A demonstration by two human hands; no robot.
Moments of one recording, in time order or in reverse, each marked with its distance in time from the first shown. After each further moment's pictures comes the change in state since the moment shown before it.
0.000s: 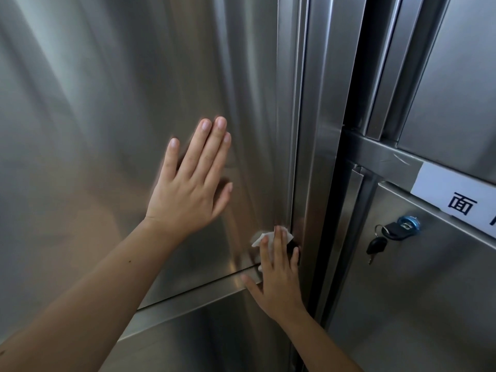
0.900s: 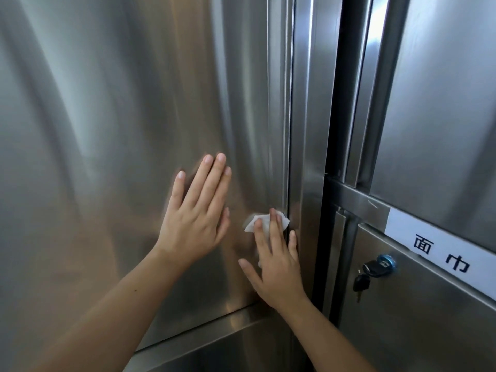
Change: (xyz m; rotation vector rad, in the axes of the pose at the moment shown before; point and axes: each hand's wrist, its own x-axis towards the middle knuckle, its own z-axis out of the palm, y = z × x) left_hand 0.021 -0.004 -0.009 -0.085 0.072 -0.081; right_hand 0.075 -0.011 -0.076 -0.062 0.185 -0.109
